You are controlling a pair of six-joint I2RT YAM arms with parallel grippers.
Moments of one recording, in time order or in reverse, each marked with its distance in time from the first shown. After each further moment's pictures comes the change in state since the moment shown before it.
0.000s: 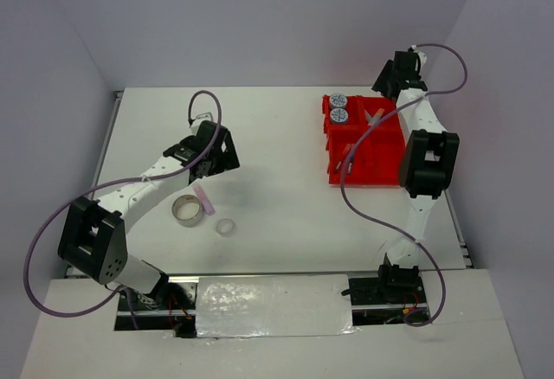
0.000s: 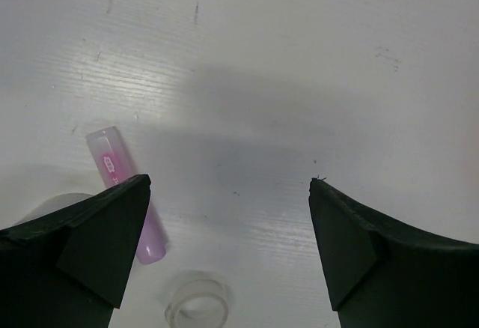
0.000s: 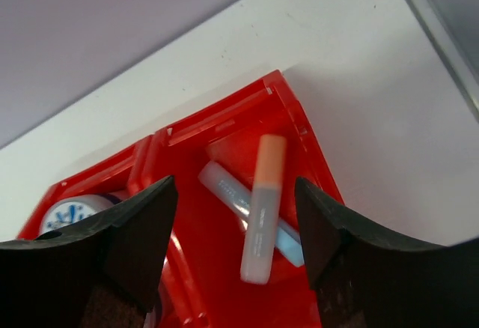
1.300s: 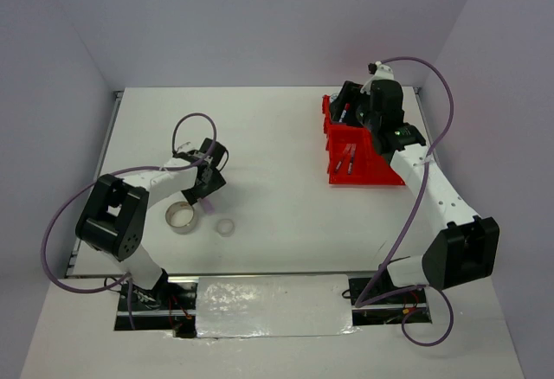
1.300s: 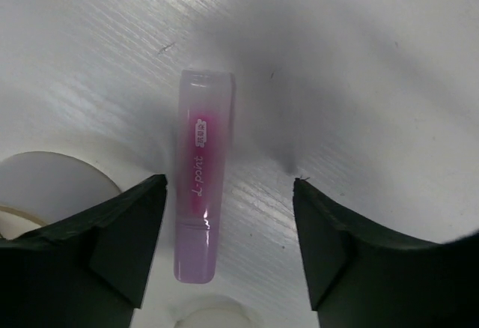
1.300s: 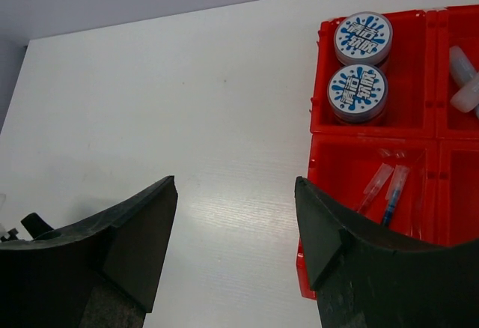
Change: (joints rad) left arm 0.073 0.160 -0.119 -0.101 -0.082 -0.371; right arm 0.330 -0.847 -0.700 0.116 -0.219 0.000
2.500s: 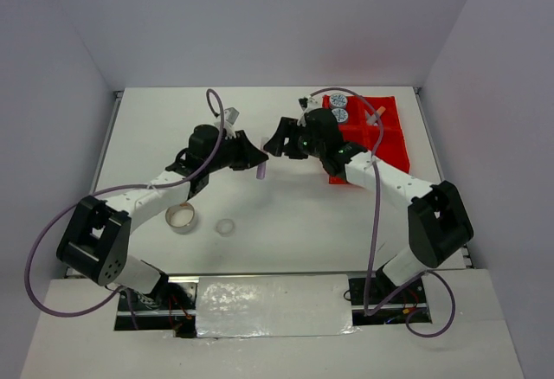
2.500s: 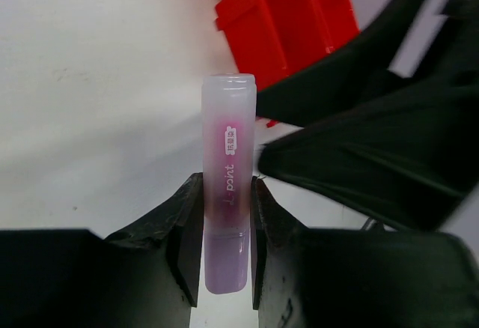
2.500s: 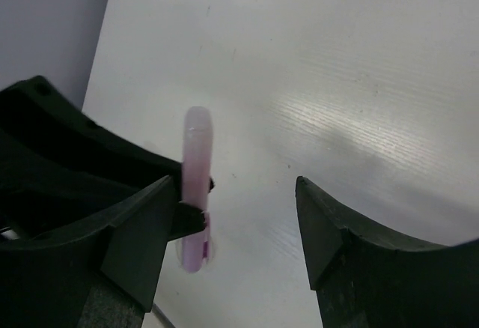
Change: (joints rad) left arm -0.059 -0.163 -0.101 0.834 0.754 0.372; right arm 0.338 0.175 -0.135 0.227 -0.162 0.240
